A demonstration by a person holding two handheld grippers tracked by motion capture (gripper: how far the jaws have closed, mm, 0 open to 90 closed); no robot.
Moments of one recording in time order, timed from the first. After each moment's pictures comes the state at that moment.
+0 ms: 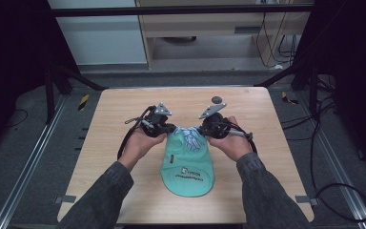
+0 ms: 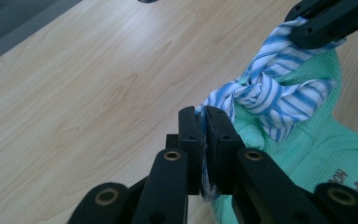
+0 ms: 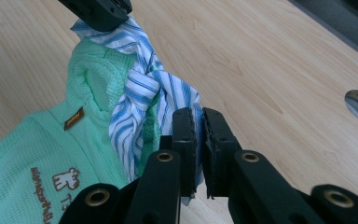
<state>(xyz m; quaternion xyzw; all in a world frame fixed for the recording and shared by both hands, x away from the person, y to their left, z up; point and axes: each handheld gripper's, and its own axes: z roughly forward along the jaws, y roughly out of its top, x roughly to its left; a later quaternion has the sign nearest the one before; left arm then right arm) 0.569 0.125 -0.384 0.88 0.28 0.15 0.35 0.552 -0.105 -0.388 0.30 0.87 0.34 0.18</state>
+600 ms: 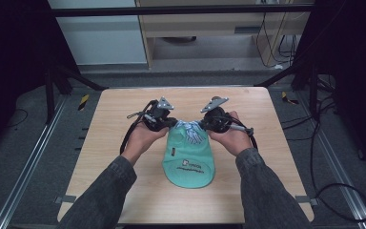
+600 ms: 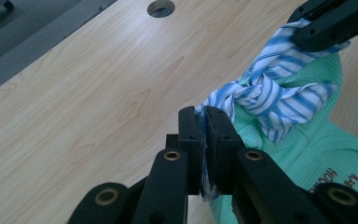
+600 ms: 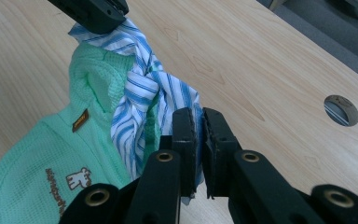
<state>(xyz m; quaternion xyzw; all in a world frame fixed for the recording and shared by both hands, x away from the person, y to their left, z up) 0.583 0.117 -0.377 0.88 0.28 0.17 0.35 0.565 -0.109 -0.380 0.32 0.86 0.34 0.19</state>
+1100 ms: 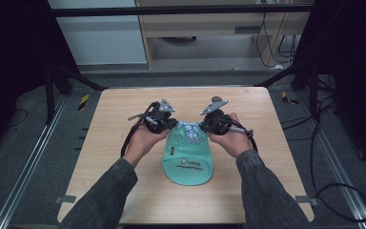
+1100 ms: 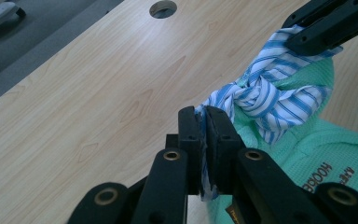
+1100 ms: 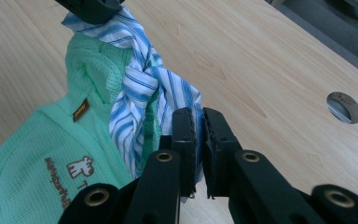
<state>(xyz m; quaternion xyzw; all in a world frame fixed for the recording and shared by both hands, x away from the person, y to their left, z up) 0.571 0.115 -0.379 0.88 0.27 0.19 0.34 0.563 -0.110 -0.389 0.31 0.87 0.34 0.20</state>
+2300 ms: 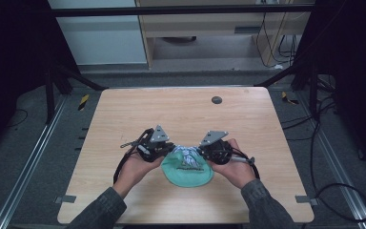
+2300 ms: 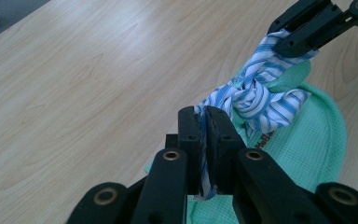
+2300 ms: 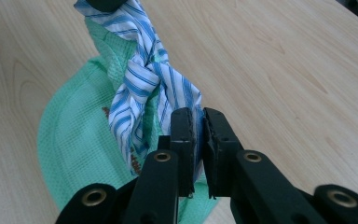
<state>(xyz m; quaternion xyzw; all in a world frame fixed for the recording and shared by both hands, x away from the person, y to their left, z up) 0.502 0.133 -0.415 0.88 0.25 0.17 0.37 0.493 -0.106 -0.428 0.26 0.88 0.35 0.19</state>
